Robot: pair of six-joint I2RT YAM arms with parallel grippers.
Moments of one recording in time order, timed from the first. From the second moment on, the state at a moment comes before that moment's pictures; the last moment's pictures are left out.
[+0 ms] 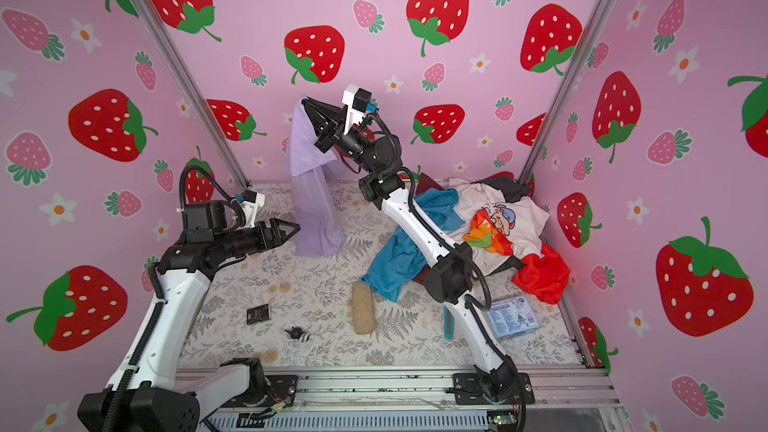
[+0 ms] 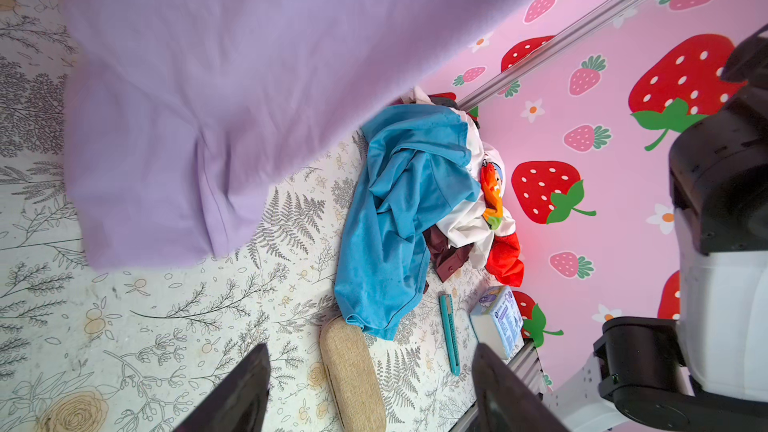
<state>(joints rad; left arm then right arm) 0.10 1.13 1.13 -0.70 0.75 -0.28 0.80 2.39 2.63 0.66 -0.43 0.46</state>
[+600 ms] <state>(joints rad) 0.10 1.20 1.13 -0.69 0.77 -0.29 0.78 2.50 2.37 0.29 -0.53 0.57</state>
